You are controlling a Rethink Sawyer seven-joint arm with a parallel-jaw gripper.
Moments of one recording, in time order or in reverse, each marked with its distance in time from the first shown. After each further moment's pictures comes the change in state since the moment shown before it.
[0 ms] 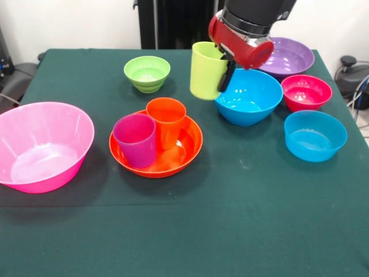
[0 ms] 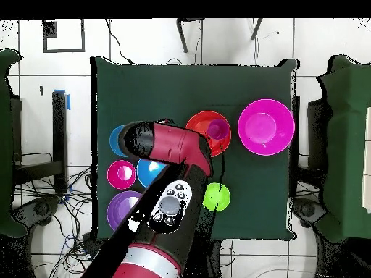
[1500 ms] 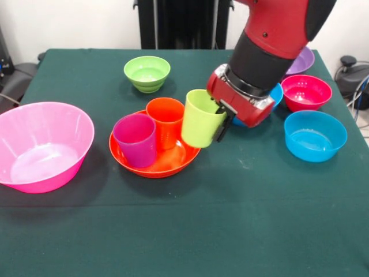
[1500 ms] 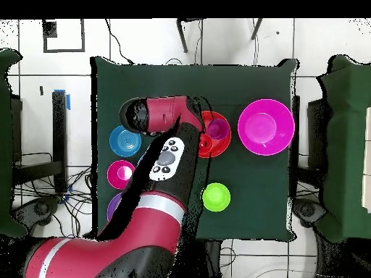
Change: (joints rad) arm -0.046 0.197 0.062 -0.302 -0.223 0.124 0.000
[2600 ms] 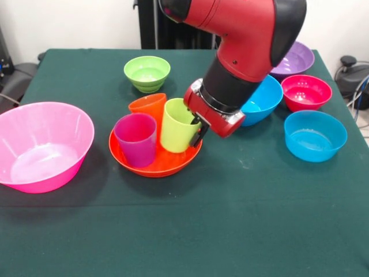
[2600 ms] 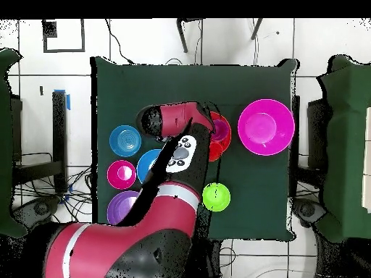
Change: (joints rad) arm -0.056 0.052 0.044 0.000 -0.096 0.000 0.000
